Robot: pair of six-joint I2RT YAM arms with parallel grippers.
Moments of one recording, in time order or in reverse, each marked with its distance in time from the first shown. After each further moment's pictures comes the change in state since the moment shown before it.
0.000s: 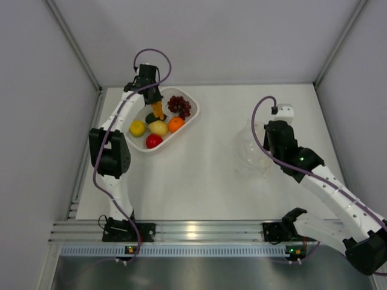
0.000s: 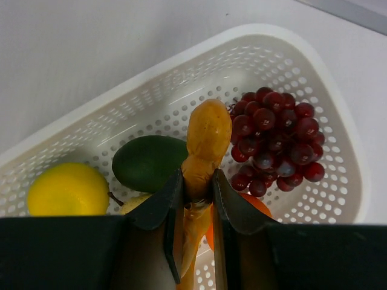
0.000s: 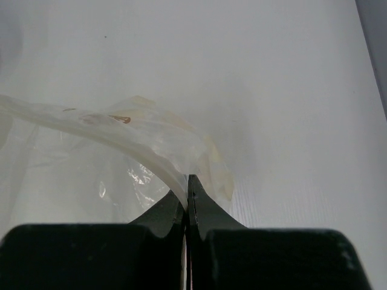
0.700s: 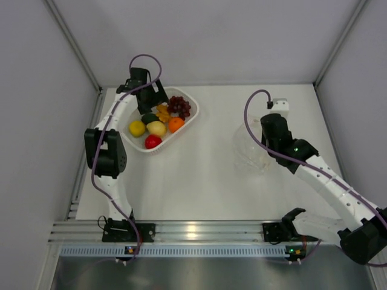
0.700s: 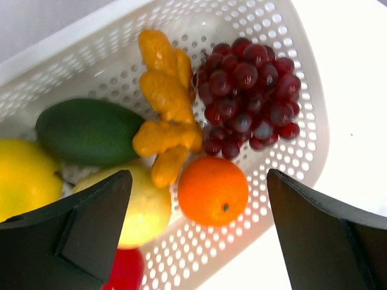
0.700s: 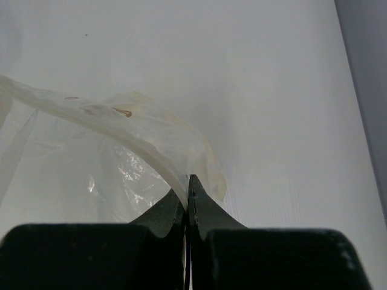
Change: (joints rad) left arm 0.102 0.059 -0.005 -0.050 0.349 -0.104; right arm 0.000 0.088 0.077 -0.037 0.016 -0.016
